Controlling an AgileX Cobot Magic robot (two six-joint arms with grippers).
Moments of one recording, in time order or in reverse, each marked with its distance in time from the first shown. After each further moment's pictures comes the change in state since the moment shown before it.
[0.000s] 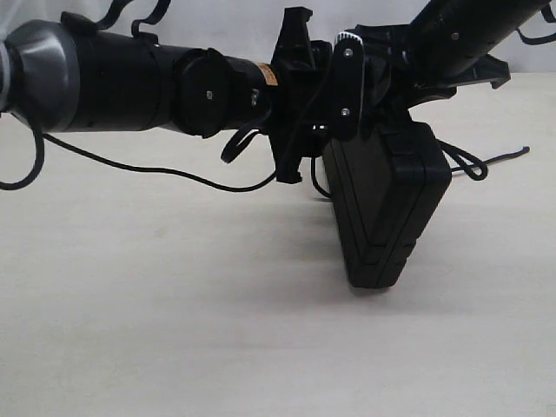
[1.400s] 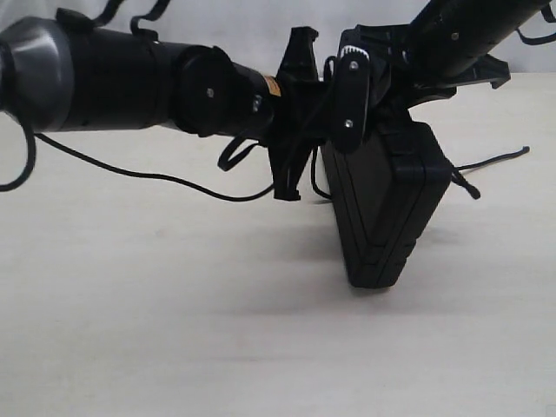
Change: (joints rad) left arm -0.011 -0.028 0.000 0.000 0.130 -0.032; right arm 0.000 0.000 0.000 0.000 -0.002 0.000
